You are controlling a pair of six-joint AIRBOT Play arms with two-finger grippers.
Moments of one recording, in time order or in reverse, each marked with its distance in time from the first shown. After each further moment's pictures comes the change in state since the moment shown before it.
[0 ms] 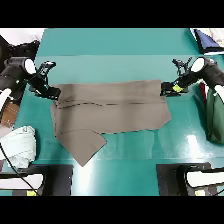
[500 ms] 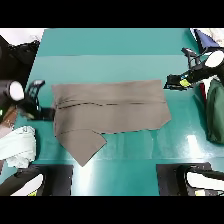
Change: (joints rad) left arm 0.000 0.443 -0.492 -0.077 -0.031 -0.195; right arm -0.006 0.168 -0.007 0.037 -0.001 -0.019
